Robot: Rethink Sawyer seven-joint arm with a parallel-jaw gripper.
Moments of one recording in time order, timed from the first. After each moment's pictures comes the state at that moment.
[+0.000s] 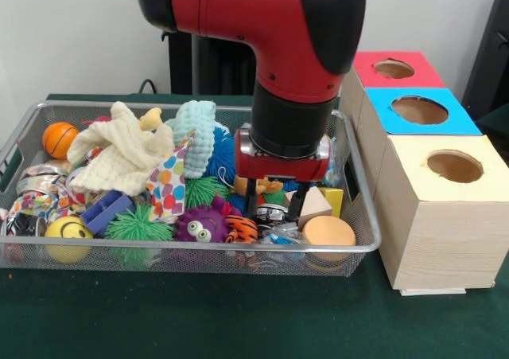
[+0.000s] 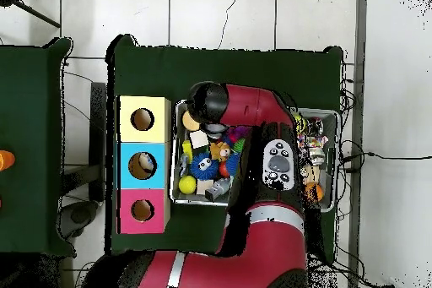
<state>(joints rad) -0.14 -0.35 -0.08 1.18 -0.04 0.79 1.56</state>
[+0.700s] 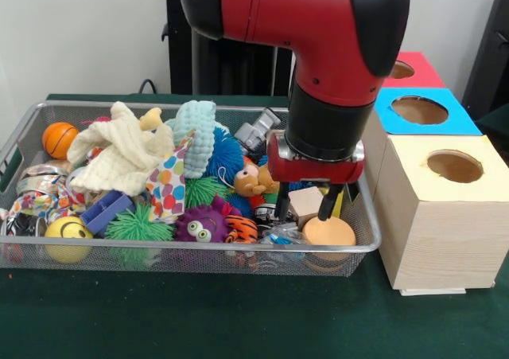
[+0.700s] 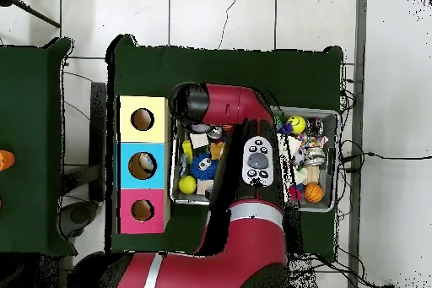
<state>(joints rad) -0.09 -0.34 -0.08 1.17 -0.04 0.79 1.56</state>
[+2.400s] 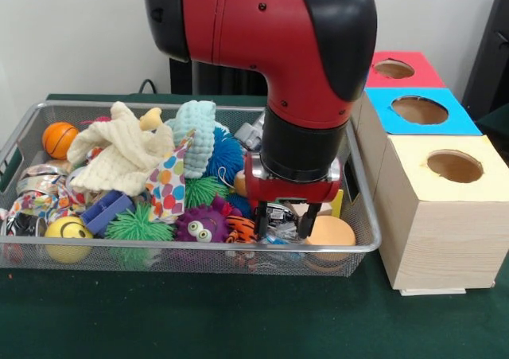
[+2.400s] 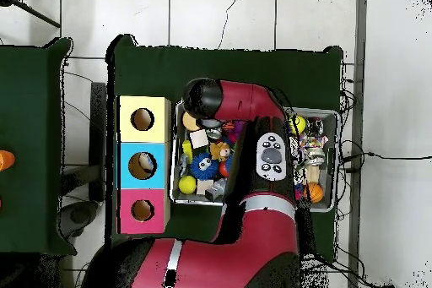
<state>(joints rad) -0.13 -0.29 -0.07 1.12 -0.03 0.79 1.56</state>
